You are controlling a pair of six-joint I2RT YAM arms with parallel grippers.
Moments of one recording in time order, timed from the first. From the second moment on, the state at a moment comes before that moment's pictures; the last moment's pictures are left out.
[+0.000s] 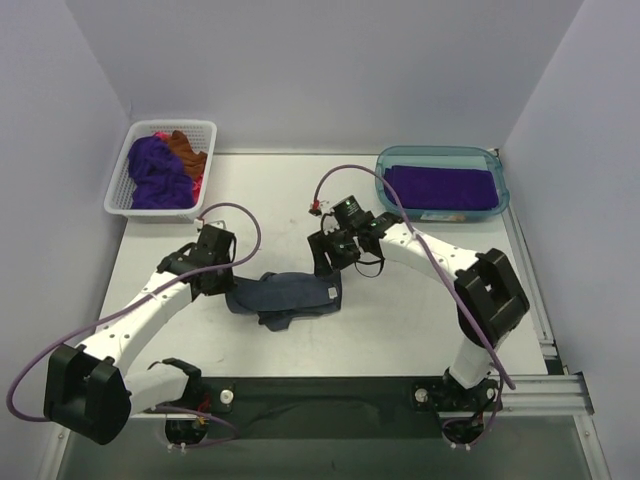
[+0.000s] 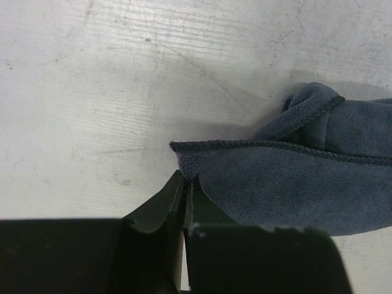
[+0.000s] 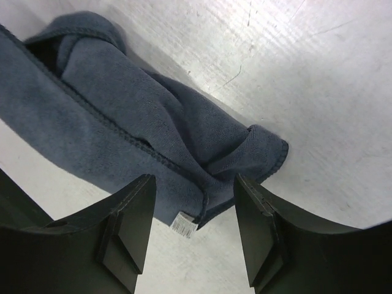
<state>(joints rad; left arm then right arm) -0.40 1.15 0.81 -0.73 -0.24 -0.54 0.68 1.71 1.22 -0.48 -0.25 0.13</state>
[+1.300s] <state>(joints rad) -0.36 1.11 0.79 -0.71 -0.23 -0.52 0.67 1.62 1.07 -0.39 -0.40 0.21</state>
